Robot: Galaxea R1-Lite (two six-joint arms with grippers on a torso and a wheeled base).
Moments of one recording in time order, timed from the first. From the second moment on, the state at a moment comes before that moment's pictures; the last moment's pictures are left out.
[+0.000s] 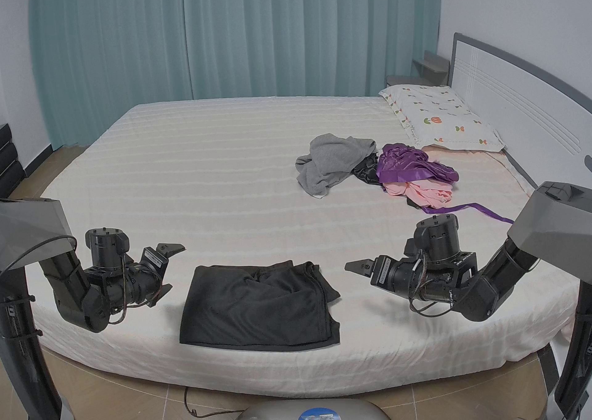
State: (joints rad) left arm -0.03 2.17 -0.53 -1.13 -0.25 -1.13; right arm 0.48 2.18 -0.80 -0.80 0.12 0.71
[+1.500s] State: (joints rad) left arm -0.02 2.24 -0.56 -1.20 -0.26 -1.12; right arm 0.44 2.48 -1.20 -0.68 0.10 0.59
